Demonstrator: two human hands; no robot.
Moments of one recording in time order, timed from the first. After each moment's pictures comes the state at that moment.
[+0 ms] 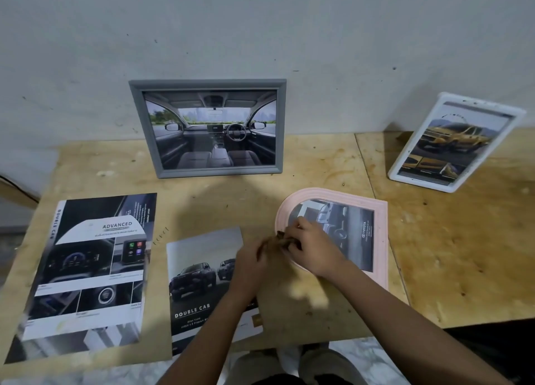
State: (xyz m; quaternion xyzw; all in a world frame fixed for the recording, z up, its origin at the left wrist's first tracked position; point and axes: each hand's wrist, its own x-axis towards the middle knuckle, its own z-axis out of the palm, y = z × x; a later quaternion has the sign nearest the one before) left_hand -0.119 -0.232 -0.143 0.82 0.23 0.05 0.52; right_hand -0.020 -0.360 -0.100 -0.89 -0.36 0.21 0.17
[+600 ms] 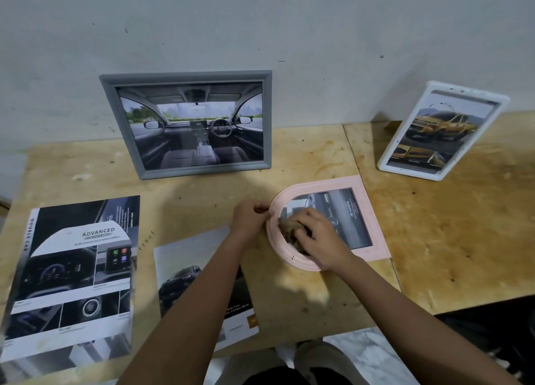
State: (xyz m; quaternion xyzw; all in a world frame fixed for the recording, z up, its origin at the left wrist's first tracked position) left_hand -0.031 -0.204 -0.135 0.80 0.26 -0.07 0.54; right_hand -0.011 -0.378 -0.089 -0.88 -0.26 0.22 0.34
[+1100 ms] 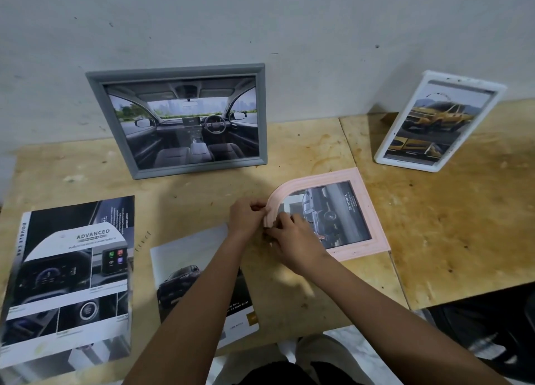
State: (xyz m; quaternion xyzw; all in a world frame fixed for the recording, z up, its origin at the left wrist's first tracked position) left_hand -0.030 -0.207 -0.140 0.81 0.28 -0.06 0.51; right_hand -0.037 -0.345 -0.109 -0.92 -0.36 0.12 0.10
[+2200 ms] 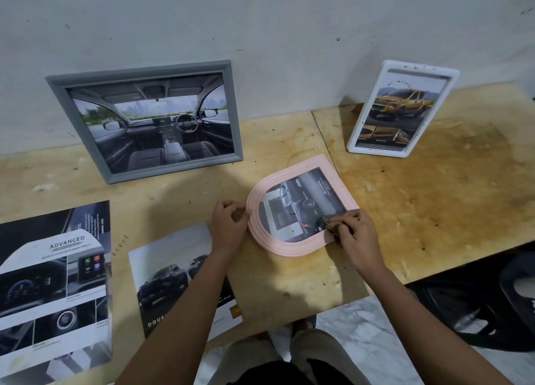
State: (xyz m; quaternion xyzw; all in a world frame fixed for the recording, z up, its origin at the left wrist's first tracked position) left_hand -0.059 -0.228 -0.150 0.83 0.26 0.04 0.49; right_hand -0.028 -0.484 -0.105 -0.93 -0.04 0.03 0.36
